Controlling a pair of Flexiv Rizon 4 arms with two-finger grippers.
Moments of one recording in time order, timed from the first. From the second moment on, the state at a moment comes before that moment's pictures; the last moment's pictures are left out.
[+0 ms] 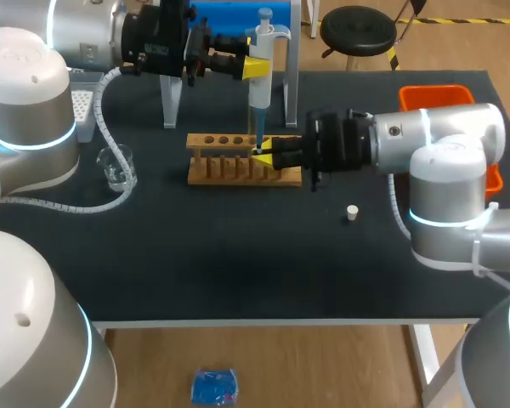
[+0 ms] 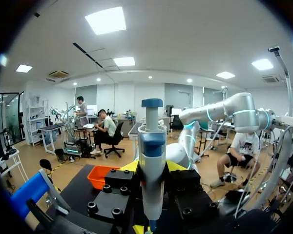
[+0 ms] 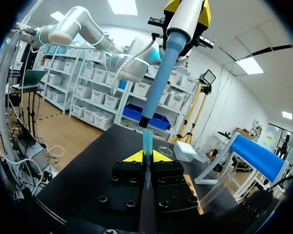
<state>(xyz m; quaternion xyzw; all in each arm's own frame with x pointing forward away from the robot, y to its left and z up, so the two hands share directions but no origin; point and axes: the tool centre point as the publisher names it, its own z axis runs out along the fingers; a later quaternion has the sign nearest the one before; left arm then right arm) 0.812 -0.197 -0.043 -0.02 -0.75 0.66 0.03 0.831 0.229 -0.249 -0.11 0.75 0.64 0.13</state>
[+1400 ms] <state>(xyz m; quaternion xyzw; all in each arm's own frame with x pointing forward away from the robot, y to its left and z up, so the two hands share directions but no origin) 0.812 -0.197 -0.042 -0.02 -0.75 0.66 0.03 0.822 0.230 -0.243 -0.12 0.74 0.66 0.11</state>
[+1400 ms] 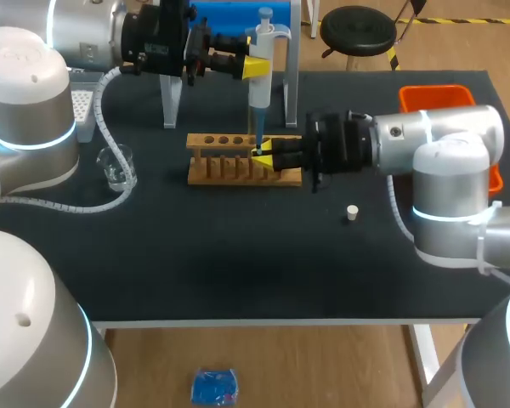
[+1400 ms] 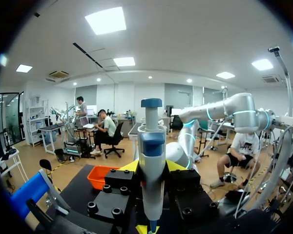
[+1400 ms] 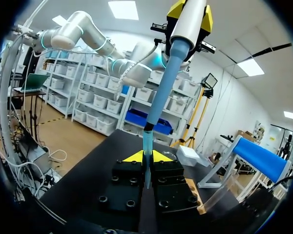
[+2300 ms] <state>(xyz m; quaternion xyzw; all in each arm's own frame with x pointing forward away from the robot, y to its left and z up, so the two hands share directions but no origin) 0.812 -0.197 -0.039 -0.02 -0.75 0.66 0.03 0.815 0.232 -0.236 -0.02 0.69 0.72 0.03</state>
